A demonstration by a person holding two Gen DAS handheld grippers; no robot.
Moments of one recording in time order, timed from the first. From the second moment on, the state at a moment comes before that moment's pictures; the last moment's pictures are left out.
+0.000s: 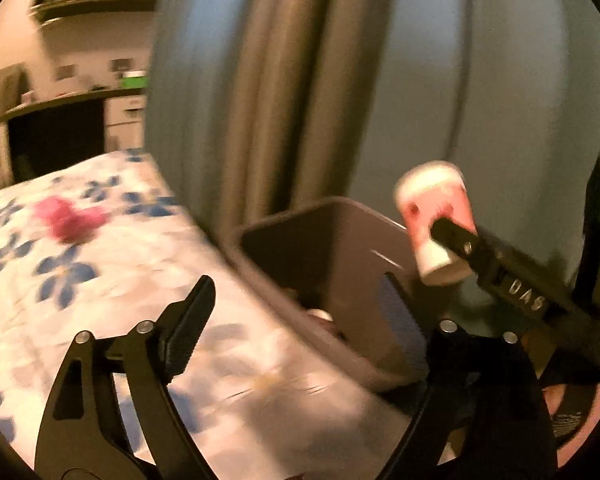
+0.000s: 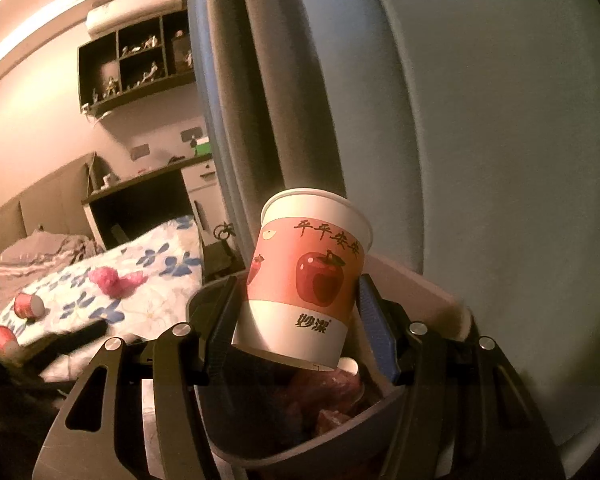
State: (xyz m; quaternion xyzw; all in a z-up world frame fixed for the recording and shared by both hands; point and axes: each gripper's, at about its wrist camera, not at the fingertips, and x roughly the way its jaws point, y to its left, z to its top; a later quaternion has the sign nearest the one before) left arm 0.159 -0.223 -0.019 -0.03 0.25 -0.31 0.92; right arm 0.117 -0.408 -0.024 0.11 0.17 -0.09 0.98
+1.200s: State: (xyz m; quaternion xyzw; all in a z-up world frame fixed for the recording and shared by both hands) left arm 0.077 0.079 -0.016 -0.12 0.20 0.15 0.96; right arm 0.113 -0.280 0.000 0.06 0.14 0.05 0.99
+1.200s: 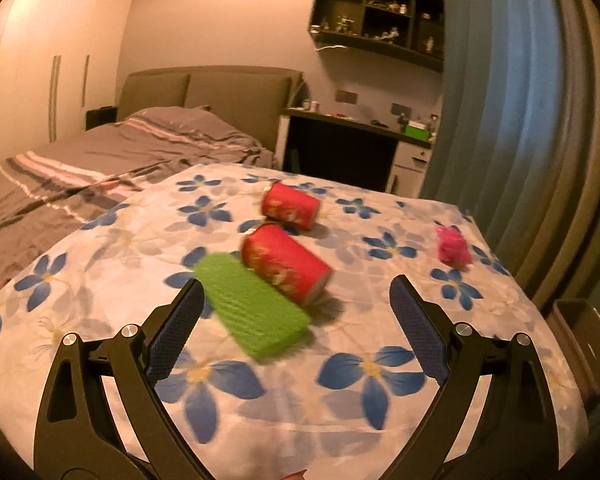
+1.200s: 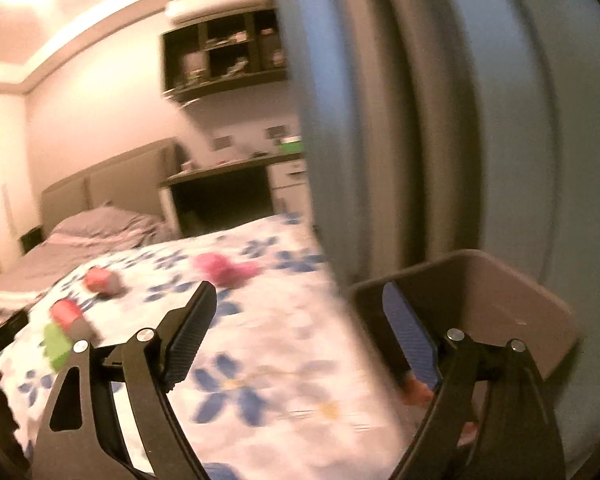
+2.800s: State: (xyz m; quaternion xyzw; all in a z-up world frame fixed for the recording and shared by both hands) left arm 0.073 0.218 -0.031 -0.16 0.22 0.26 0.93; right arm 0.245 0.071 -0.060 -0.11 0.34 0.34 0.87
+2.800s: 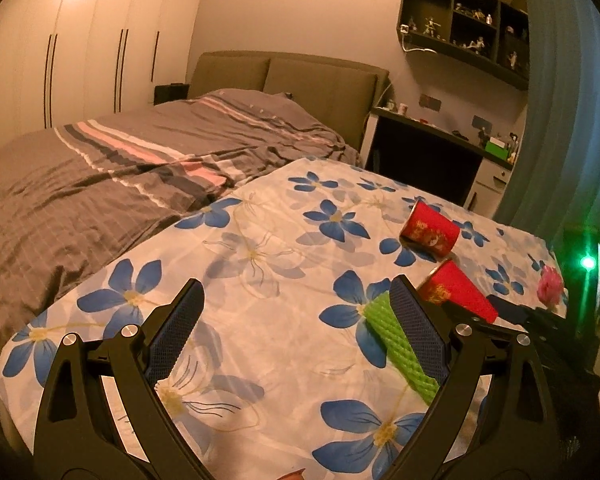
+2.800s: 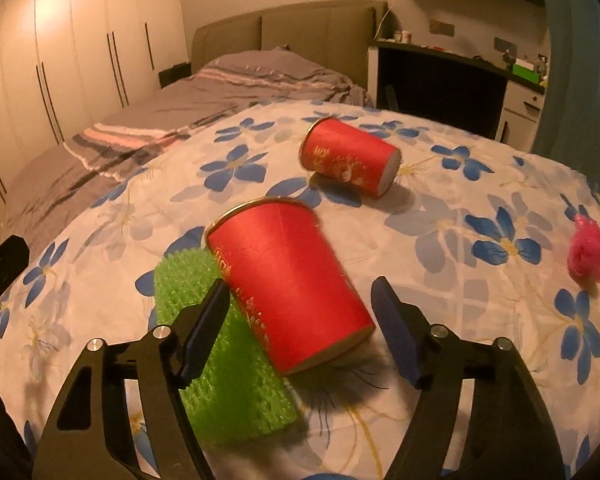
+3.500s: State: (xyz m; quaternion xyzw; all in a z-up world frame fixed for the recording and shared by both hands) left arm 0.086 0.199 -0.035 -0.15 0.24 0.21 0.93; right arm 0.247 0.044 -0.053 -0.07 0.32 0.32 0.89
